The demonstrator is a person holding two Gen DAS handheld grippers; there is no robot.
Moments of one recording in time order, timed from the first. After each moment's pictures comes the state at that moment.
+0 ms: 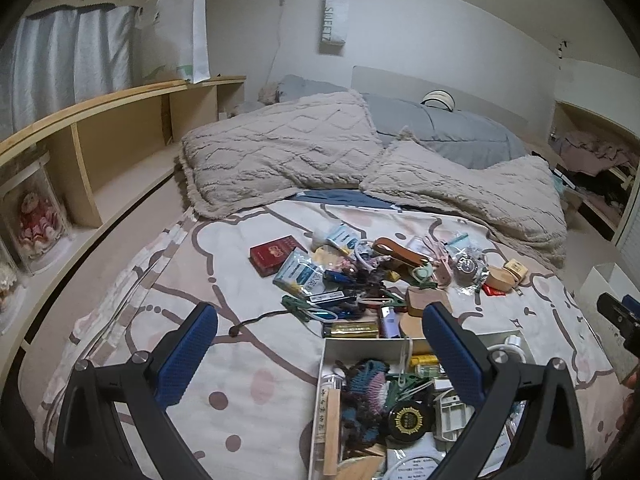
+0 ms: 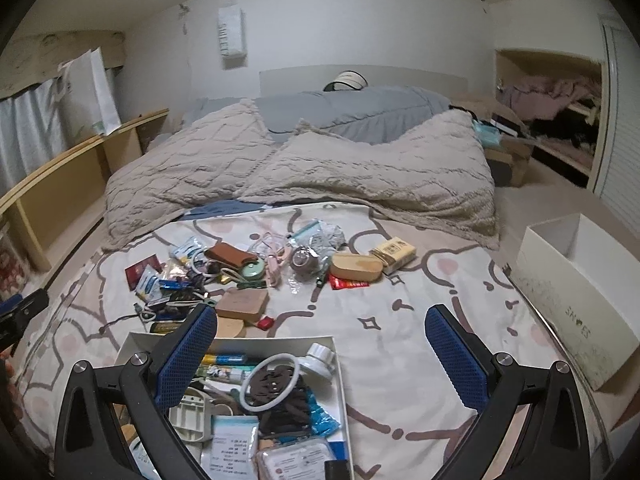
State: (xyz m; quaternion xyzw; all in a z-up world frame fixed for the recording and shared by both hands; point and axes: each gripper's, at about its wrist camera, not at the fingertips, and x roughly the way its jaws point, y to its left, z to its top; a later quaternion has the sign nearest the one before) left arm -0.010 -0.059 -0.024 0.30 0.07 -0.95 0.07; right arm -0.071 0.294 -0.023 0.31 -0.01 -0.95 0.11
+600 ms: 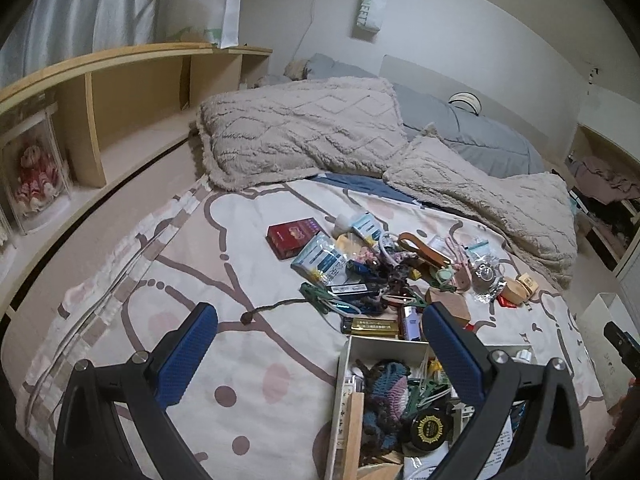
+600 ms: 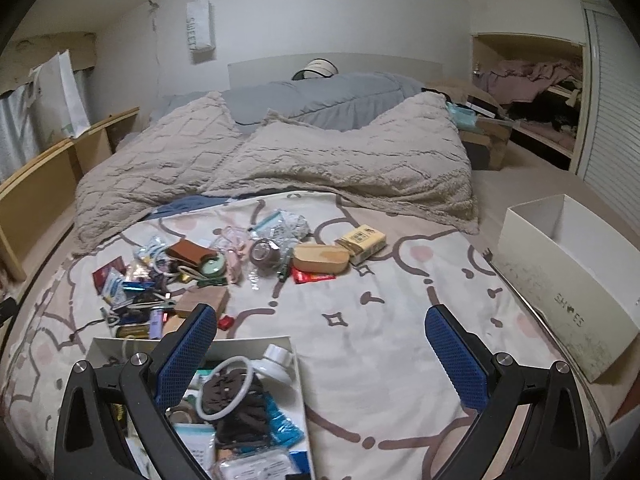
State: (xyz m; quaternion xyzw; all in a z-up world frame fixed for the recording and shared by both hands) left arm -0.030 -0.101 -0.043 0.33 0.13 -0.93 0.08; right arm -0.096 0.319 -0.046 0.32 -0.01 -0.94 0.06
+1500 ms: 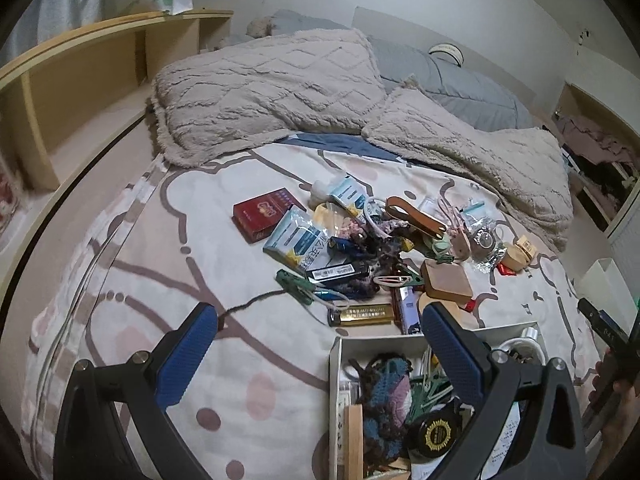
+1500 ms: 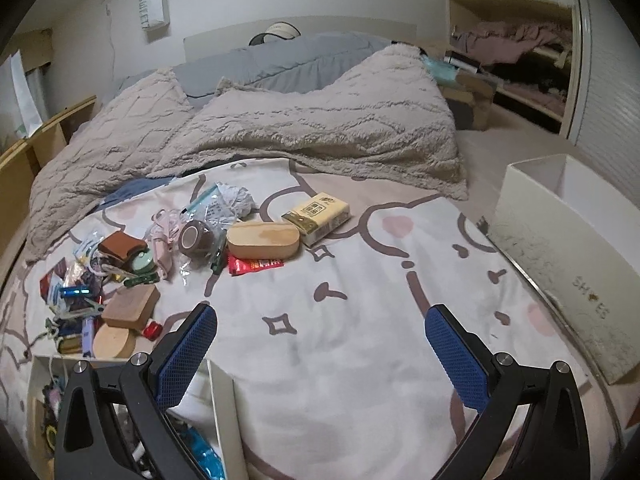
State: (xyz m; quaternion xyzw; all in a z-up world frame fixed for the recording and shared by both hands) left arm -0.096 -0.097 -0.061 0.41 0.09 -0.91 0.02; right arm -0.175 0.353 -0.104 0.38 -0.03 -0.92 0.03
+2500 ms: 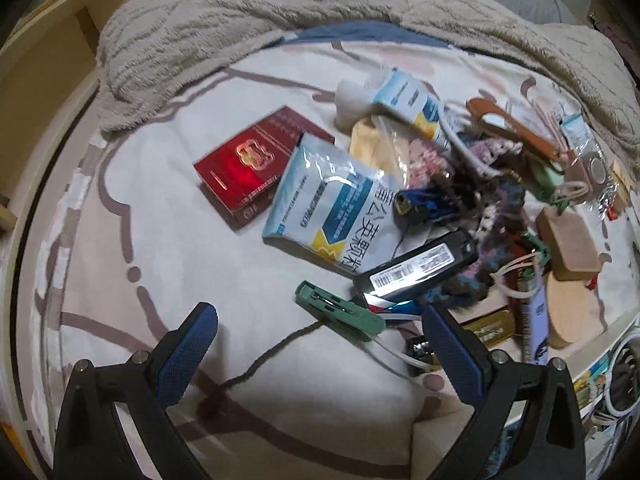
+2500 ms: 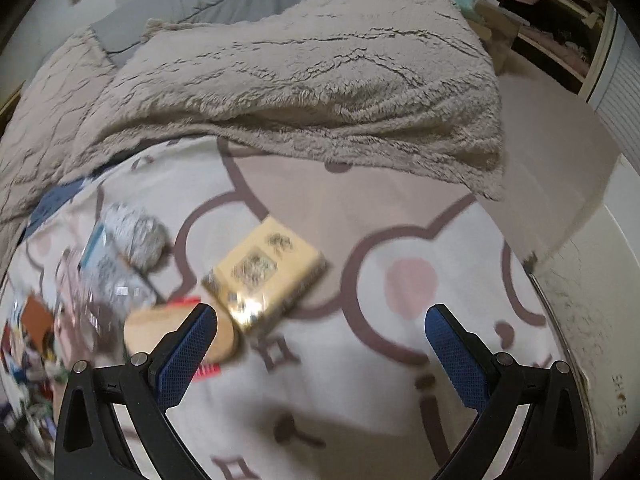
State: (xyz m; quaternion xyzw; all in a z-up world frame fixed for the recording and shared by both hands) left arm -0.217 -0.107 -0.178 0.56 -0.01 -0.83 0.05; right arm -0.364 0.365 -0.146 0.51 -0.03 -0.86 -0.03
